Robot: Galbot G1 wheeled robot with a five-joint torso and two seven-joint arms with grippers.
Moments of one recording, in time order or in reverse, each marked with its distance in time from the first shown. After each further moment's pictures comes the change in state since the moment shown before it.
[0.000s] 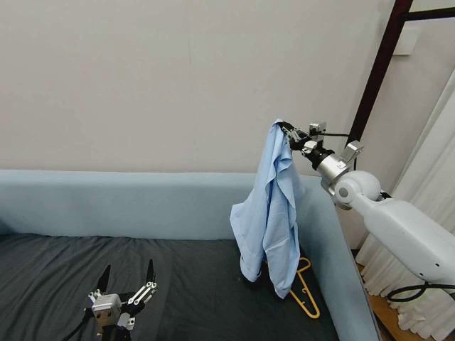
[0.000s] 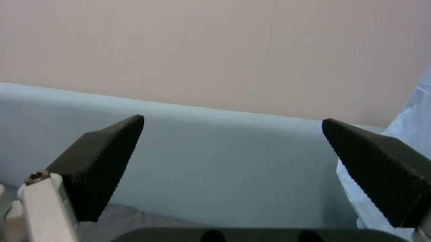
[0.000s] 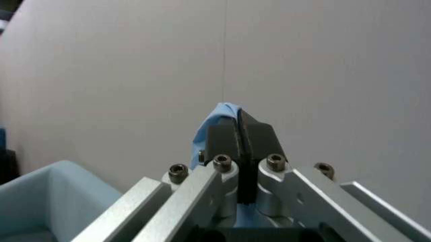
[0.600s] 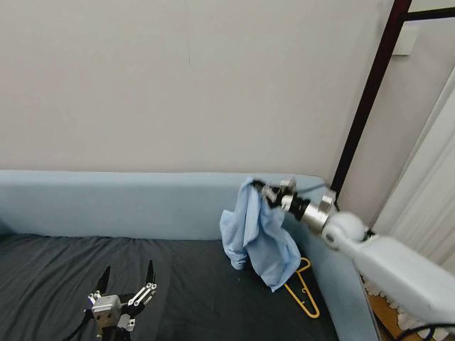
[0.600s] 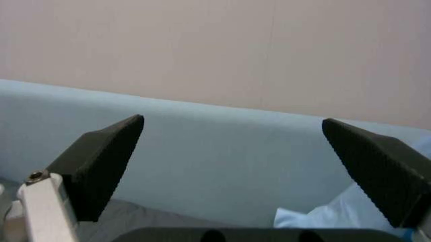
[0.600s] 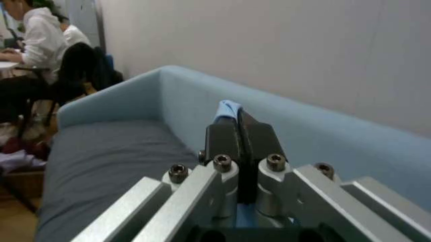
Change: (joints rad) left arm 0.009 -0.009 0.005 0.004 0.009 0.000 0.000; right arm -0.454 -0.013 -0.083 0.216 -0.265 0.094 -0.093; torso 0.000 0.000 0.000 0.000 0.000
